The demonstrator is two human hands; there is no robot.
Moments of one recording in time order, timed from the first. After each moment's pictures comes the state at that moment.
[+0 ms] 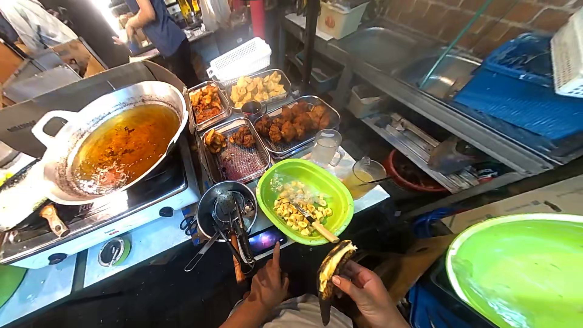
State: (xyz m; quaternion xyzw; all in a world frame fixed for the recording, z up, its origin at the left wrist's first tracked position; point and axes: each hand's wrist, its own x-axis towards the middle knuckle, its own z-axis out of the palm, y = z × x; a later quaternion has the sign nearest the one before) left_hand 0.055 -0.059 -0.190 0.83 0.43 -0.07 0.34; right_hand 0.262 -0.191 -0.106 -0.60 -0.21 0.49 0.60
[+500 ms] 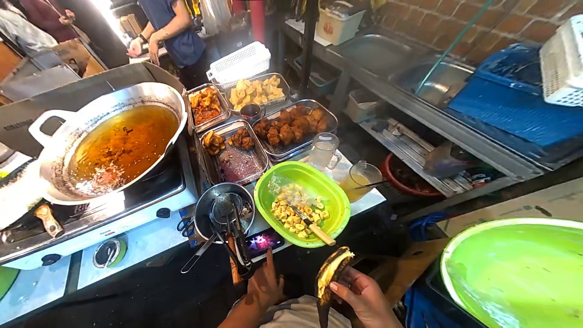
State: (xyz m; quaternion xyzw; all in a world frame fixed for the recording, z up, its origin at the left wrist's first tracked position) left_hand 0.065 -0.051 -0.192 0.78 0.48 -0.19 0.34; right_hand 0.265 -0.200 -0.110 -0.63 -0.23 0.48 0.57
